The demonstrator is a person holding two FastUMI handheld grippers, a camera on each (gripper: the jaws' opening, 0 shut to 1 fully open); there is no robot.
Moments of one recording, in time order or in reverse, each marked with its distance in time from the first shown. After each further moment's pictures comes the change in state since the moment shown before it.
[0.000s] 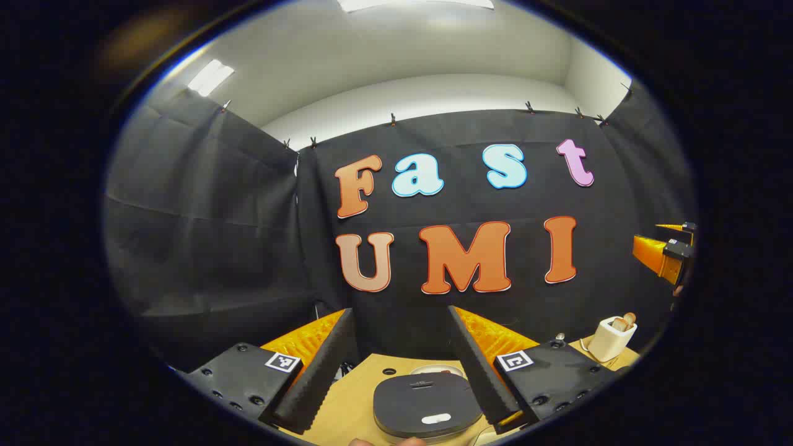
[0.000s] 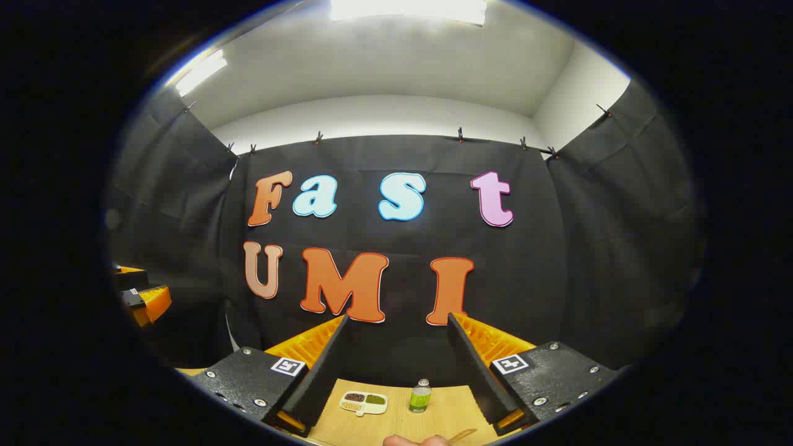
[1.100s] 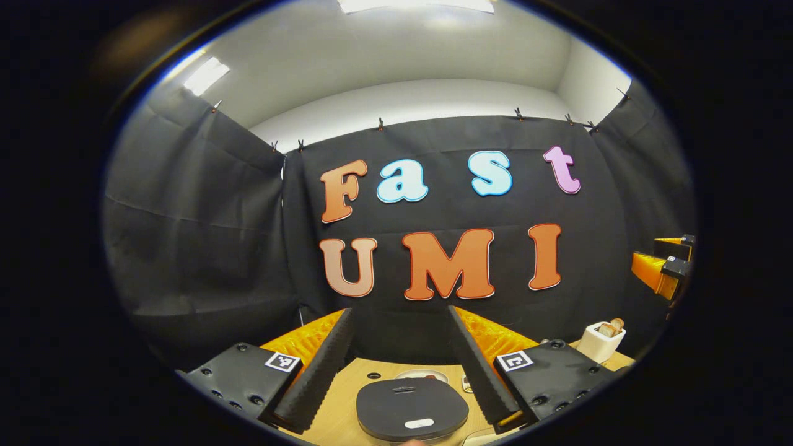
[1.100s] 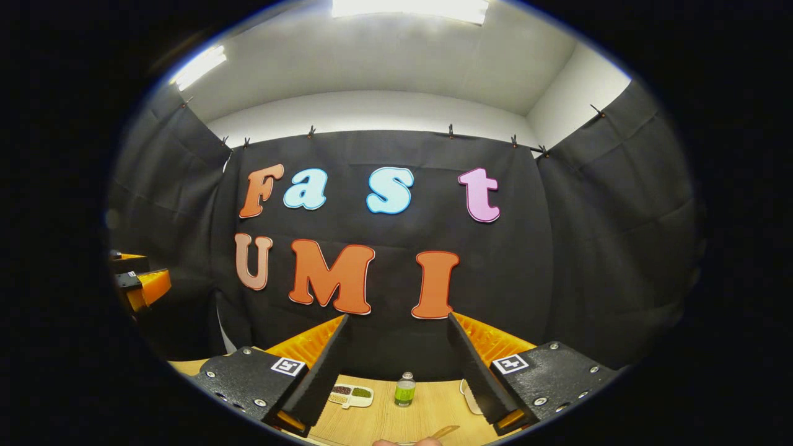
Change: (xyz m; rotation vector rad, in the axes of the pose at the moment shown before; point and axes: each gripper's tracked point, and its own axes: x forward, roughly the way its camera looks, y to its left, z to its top) left arm 0.005 -0.020 0.012 0.020 -0.026 -0.070; right arm -0.014 -0.020 -0.014 -0.014 0.034 -0.029
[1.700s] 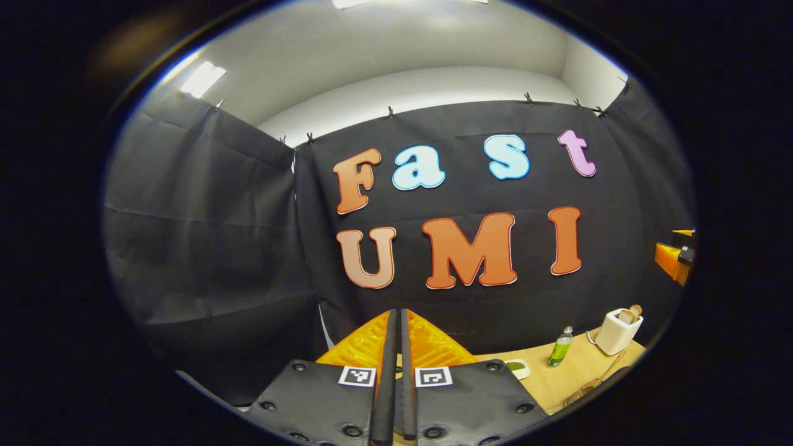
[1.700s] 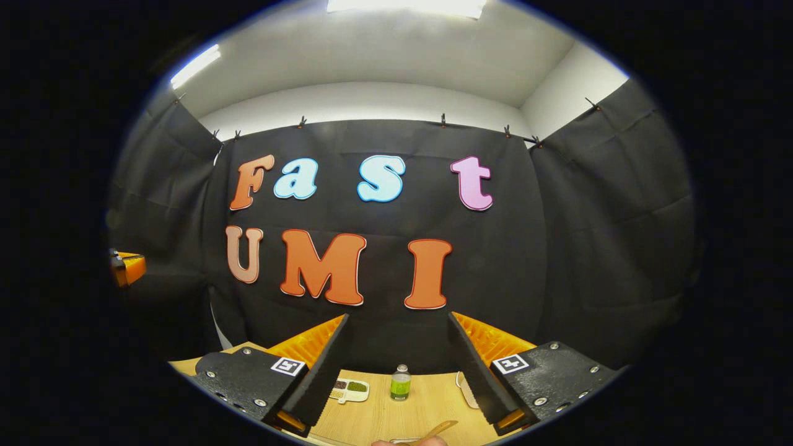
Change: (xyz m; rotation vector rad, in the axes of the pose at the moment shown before) left arm 0.019 0.046 -0.027 0.027 0.103 0.063; right arm 0.005 -0.019 -0.018 -0.006 0.049 -0.061
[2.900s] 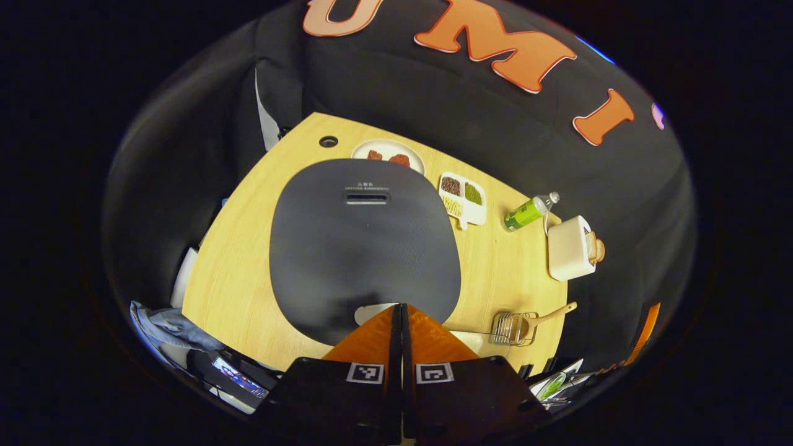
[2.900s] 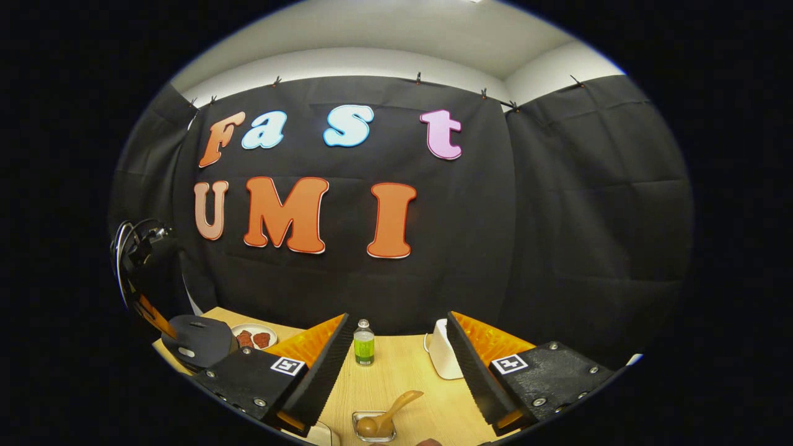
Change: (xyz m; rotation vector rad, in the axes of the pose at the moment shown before) left arm 0.019 -0.104 -0.276 -0.305 1.271 -0.255; right arm -0.010 -0.056 -0.102 -0.023 0.226 -0.123
